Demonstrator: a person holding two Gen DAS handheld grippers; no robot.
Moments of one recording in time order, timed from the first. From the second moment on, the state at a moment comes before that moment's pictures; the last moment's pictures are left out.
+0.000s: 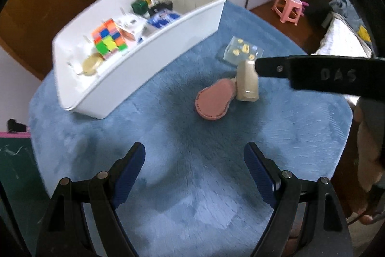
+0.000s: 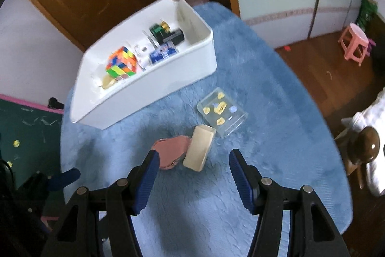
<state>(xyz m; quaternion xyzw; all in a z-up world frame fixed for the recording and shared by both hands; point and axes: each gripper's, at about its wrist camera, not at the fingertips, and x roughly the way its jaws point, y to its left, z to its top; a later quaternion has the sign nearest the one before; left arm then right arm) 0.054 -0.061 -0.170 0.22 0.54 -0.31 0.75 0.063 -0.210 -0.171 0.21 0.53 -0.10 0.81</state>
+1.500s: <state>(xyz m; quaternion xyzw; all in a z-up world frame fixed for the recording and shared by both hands) 0.086 -0.122 -0.232 0.29 0.55 -0.38 0.68 0.060 -0.234 -0.226 0.30 0.54 -0.14 0.77</state>
